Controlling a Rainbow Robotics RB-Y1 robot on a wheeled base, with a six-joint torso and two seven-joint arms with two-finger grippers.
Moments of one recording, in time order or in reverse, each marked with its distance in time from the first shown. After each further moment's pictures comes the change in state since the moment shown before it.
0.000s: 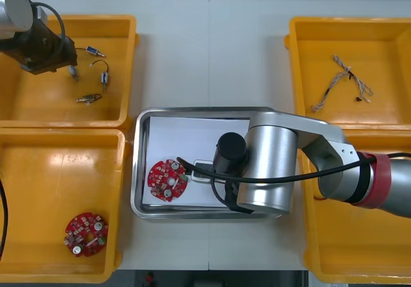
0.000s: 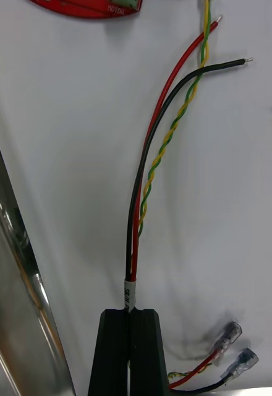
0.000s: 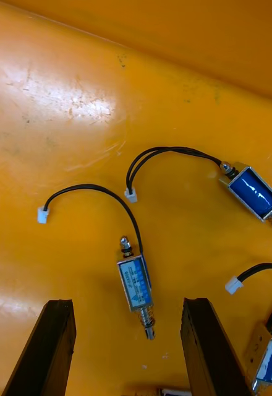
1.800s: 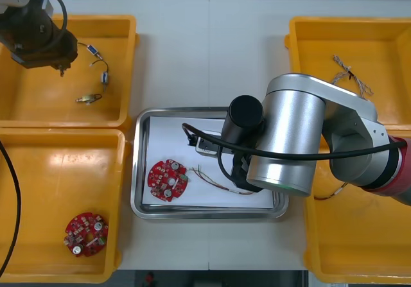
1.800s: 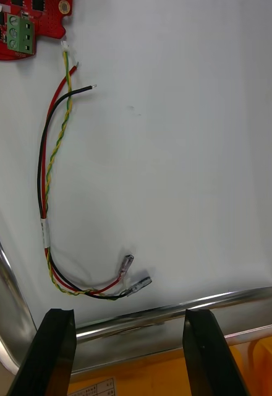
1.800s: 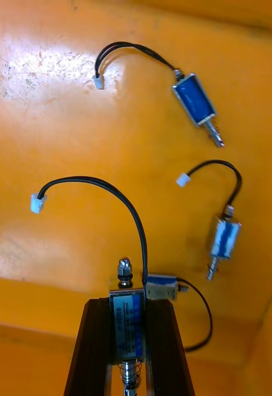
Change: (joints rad) right arm 0.000 0.000 -0.188 -0.137 0.016 0.197 0.000; left arm 0.023 -0.034 0.062 -0.328 -0.086 0.415 -0.031
